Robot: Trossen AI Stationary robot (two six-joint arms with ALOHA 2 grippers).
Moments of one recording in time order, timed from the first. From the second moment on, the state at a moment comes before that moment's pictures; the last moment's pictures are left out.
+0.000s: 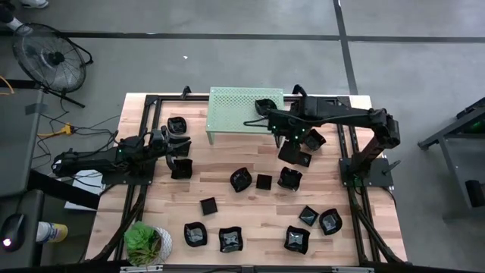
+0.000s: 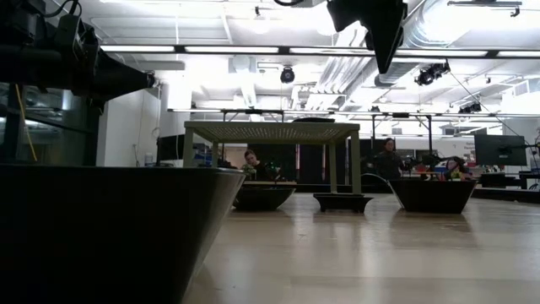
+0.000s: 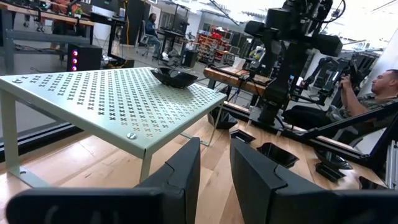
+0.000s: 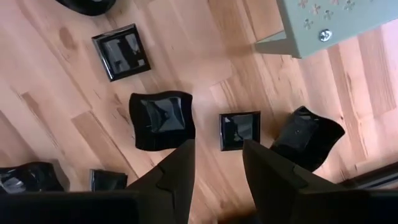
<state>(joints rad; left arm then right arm) 0.07 0.02 0.01 0.05 -0.27 -0.26 -0.14 1.67 1.72 -1.57 0.01 0.31</state>
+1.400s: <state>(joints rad) 0.07 0.02 0.01 0.05 -0.27 -0.26 0.57 1.30 0.85 -1.13 -0.08 1.82</state>
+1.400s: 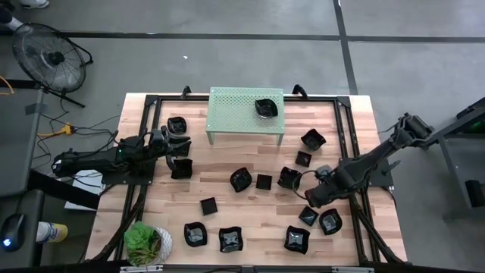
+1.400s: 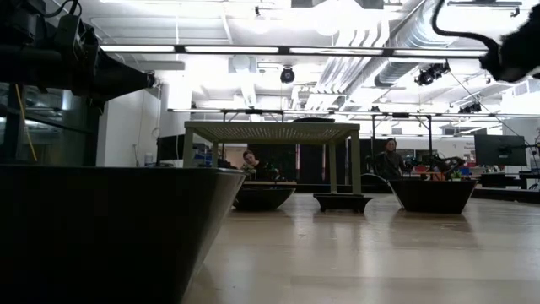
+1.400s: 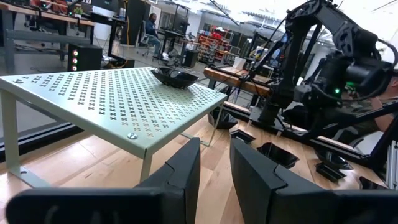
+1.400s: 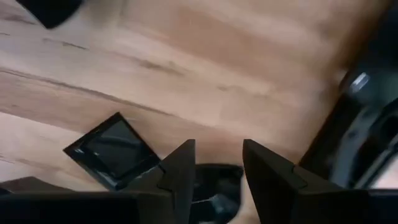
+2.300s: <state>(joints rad) 0.07 0.02 0.01 0.05 -0.27 -0.26 0.60 1.44 0.79 -0.87 -0.35 2.28</state>
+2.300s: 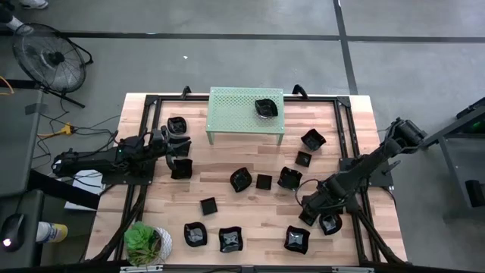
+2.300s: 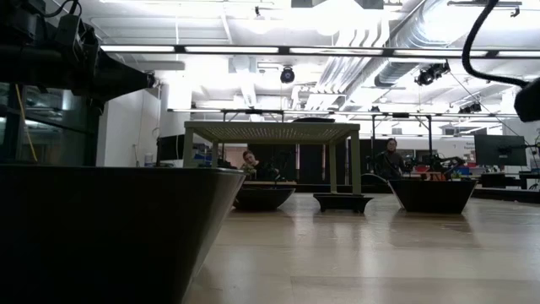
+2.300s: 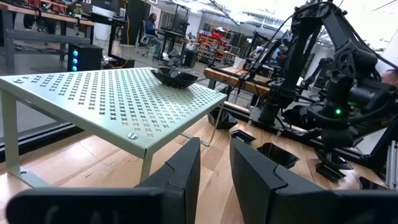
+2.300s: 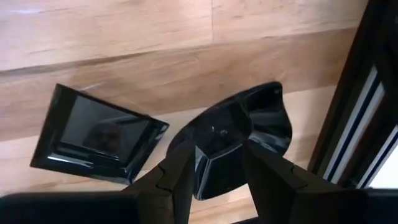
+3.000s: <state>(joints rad) 0.07 0.02 0.01 0.05 -0.27 -0.26 0.49 1.49 0.79 -0.90 -0.42 2.33</state>
